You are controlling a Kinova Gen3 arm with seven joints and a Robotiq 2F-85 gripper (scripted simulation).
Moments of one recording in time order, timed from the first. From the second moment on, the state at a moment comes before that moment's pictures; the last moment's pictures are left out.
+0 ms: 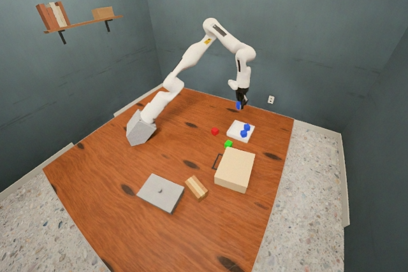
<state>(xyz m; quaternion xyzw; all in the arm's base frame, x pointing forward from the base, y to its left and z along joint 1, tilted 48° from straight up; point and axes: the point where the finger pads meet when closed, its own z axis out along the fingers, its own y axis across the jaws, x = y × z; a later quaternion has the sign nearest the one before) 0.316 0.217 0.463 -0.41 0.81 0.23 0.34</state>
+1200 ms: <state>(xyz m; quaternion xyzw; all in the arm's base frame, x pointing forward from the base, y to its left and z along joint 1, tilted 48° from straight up) 0.322 0.225 0.458 -0.42 0.81 0.23 0.34</state>
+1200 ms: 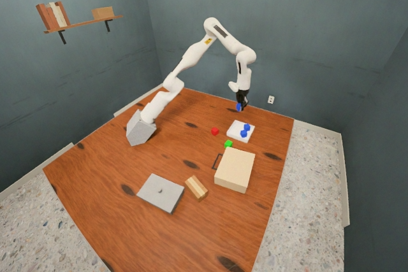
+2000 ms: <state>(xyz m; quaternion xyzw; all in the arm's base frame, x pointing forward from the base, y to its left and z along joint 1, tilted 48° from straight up) 0.337 0.250 0.429 -0.42 0.81 0.22 0.34</state>
